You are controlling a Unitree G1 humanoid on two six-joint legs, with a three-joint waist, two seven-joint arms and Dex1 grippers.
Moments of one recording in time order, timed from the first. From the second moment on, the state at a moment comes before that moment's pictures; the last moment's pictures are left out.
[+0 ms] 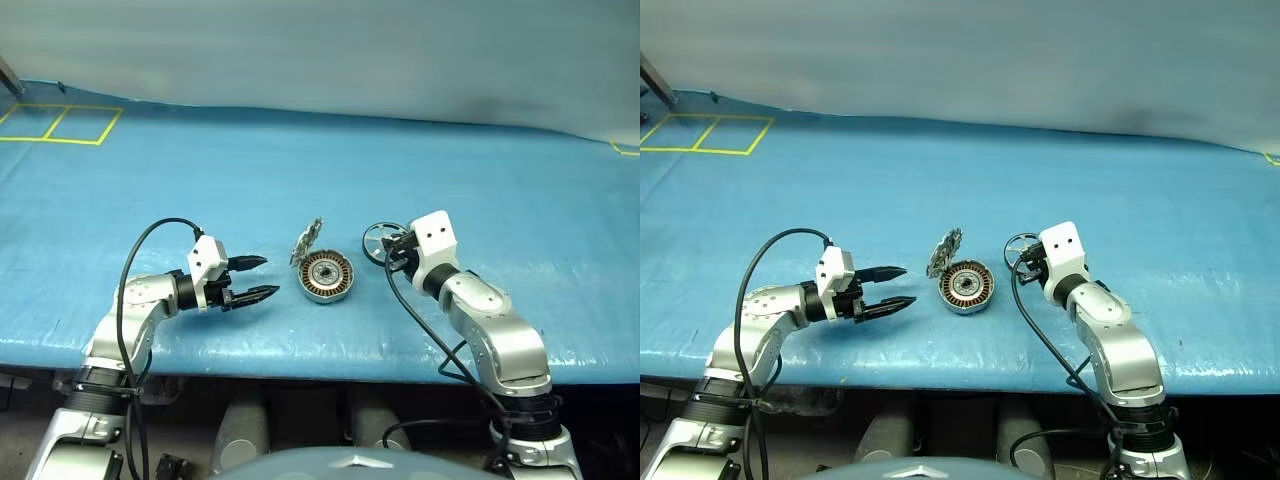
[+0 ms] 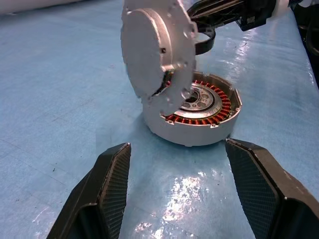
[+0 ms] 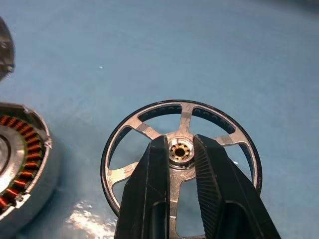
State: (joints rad) left arm -0.18 0.55 -0.05 0.03 -0.33 0.21 -1.09; right arm -0.15 -0.32 0.01 -0.40 0.12 0.79 0.29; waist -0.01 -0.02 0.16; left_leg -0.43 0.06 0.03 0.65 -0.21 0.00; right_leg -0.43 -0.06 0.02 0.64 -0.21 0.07
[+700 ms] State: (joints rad) left arm -0.17 0.54 -0.05 0.03 -0.33 0.20 -1.09; right arm -0.19 -0.48 0.19 -0.48 0.09 0.65 0.48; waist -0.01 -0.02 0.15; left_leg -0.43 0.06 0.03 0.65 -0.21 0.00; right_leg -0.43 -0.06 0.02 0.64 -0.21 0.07
